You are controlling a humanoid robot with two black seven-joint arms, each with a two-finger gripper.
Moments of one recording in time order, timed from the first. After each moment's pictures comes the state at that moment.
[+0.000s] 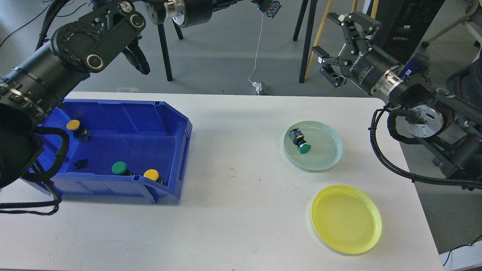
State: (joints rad) left arm -1.36 0.17 -0.56 -0.65 1.20 -0.49 -0.27; right arm 0.86 -0.54 0.61 1.19 -0.14 0.17 0.19
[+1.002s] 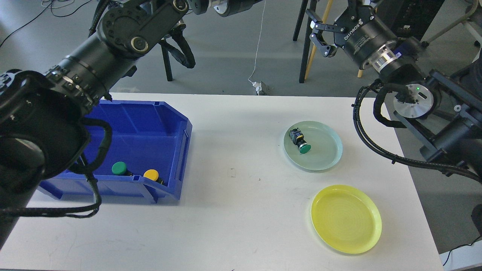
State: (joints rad) left arm -1.46 -0.02 -0.56 -0.45 1.04 -0.49 -0.26; right arm 0.90 -0.44 0.74 1.18 -0.01 0.16 0.21
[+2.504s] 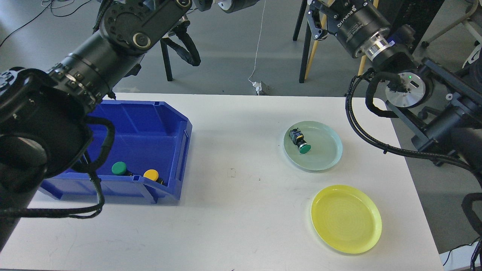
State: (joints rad) left arm -1.47 -0.04 -0.55 -0.45 0.99 -0.49 -0.24; right arm 0.96 -0.40 0.72 1.13 -0.01 0.16 0.22
